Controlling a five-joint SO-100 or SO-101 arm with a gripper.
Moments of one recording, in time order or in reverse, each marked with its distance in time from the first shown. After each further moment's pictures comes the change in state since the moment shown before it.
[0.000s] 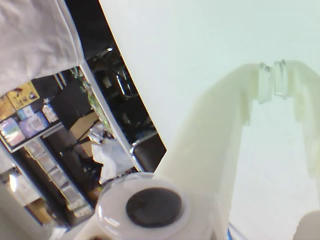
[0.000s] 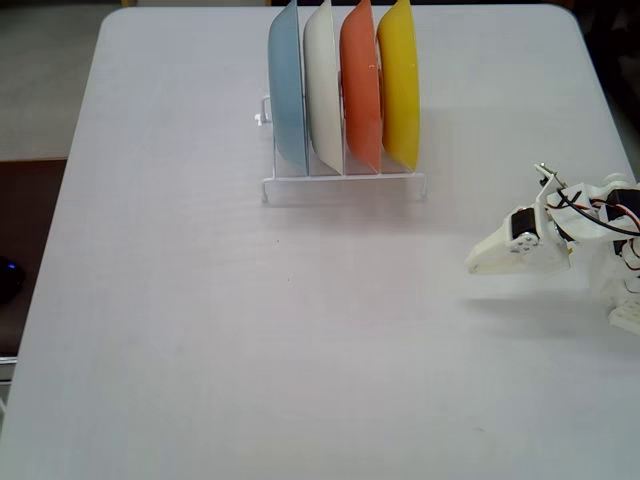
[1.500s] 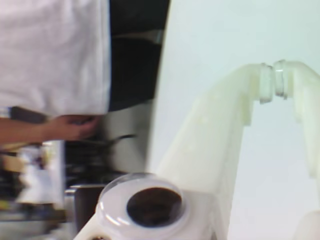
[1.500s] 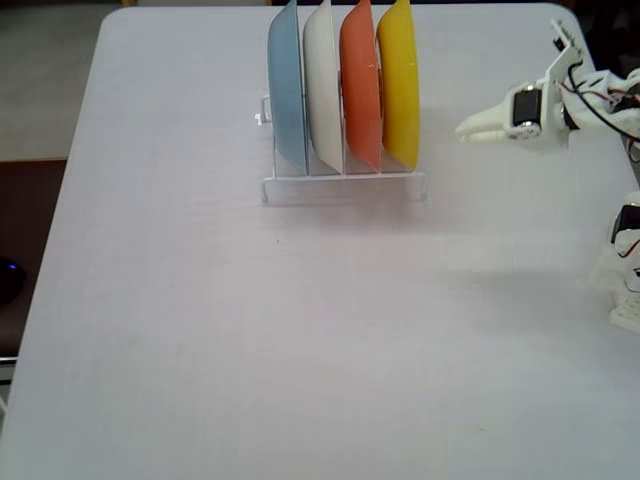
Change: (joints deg) arm 18.4 -40.8 -63.3 14.2 -36.7
